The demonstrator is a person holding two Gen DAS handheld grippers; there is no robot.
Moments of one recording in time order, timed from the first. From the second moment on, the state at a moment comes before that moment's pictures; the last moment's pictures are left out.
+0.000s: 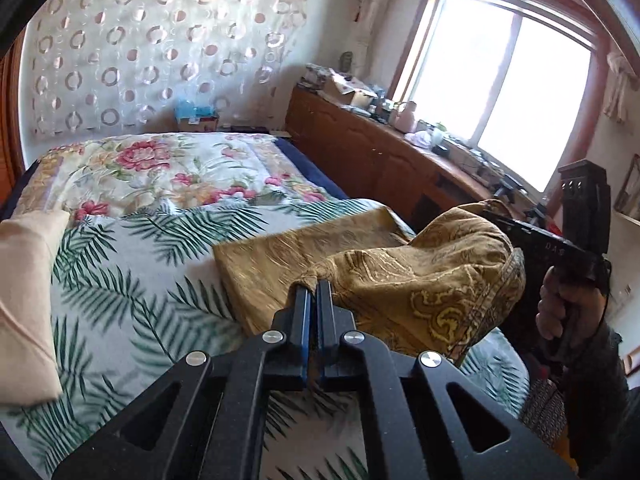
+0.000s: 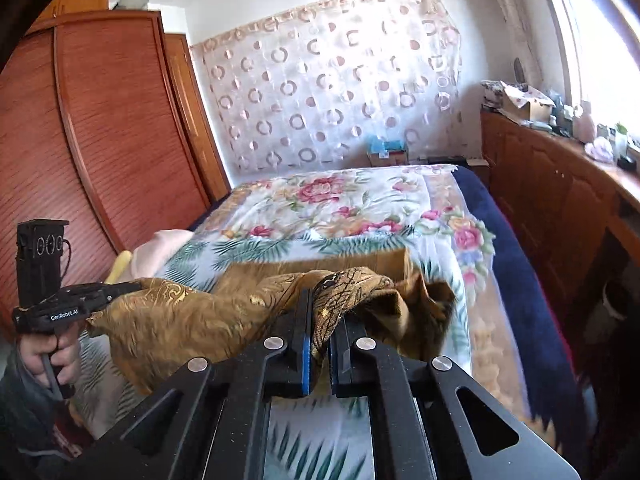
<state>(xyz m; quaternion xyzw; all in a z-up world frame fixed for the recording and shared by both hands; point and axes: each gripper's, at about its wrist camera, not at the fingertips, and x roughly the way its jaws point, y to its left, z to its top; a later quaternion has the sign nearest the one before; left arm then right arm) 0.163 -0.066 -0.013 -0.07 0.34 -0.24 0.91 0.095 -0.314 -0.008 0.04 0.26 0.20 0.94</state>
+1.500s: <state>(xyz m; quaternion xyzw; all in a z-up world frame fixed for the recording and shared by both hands) 0.255 -0.042 -0.061 -0.05 0.39 -0.21 0.89 0.198 -0.265 -0.033 -0.05 0.33 0.10 0.94</state>
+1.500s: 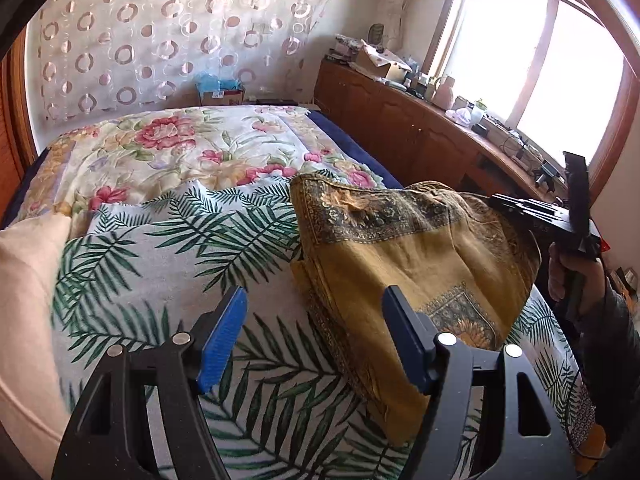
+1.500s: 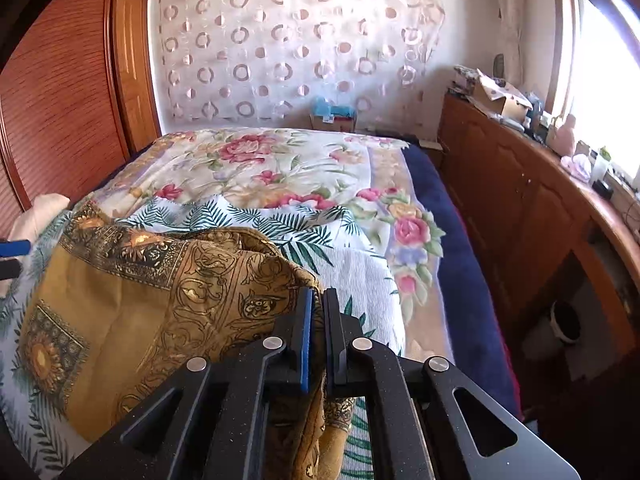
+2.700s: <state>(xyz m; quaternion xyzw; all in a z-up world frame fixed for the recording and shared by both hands) 0.212 0.000 -0.002 -0.12 0.30 -0.22 0.92 0.220 -0.261 0.024 -0.05 0.29 0.27 0.92</state>
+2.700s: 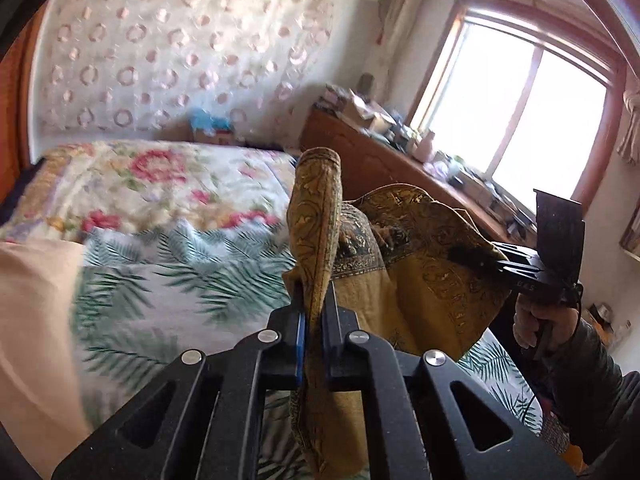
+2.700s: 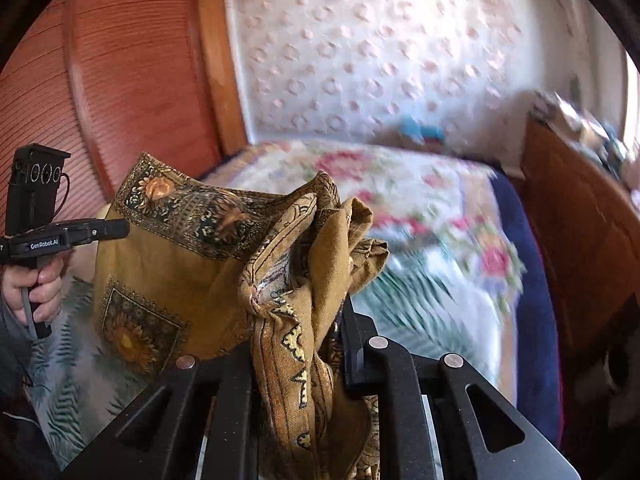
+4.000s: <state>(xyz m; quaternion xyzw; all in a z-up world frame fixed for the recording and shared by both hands) 0.094 0.200 -0.072 -0.16 0.32 0.10 0.93 0.404 0.167 0.046 -0.28 0.24 0.45 0.82</state>
